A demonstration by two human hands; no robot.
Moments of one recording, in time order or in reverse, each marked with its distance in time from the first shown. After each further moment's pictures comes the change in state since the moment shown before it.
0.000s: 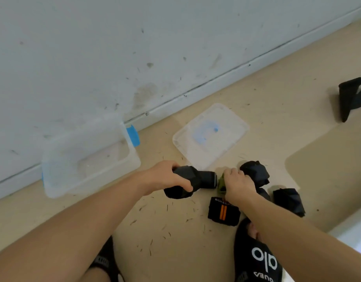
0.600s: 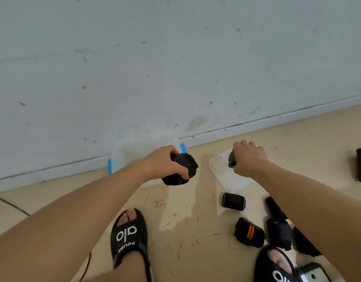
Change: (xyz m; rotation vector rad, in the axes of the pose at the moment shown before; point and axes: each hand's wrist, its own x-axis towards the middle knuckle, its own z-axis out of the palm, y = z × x) left_hand -0.145 -0.055 -0.111 -0.081 0.356 0.165; right_hand -0.061 -0.109 -0.200 -0.232 0.266 -0.087
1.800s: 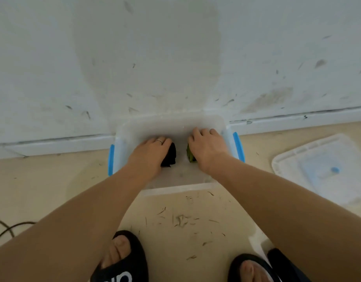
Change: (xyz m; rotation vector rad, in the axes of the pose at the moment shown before) left_hand 0.197 -0.226 -0.017 0.867 0.213 0.066; right_hand 0.202 -0.244 0.082 -0.278 0.113 -0.556
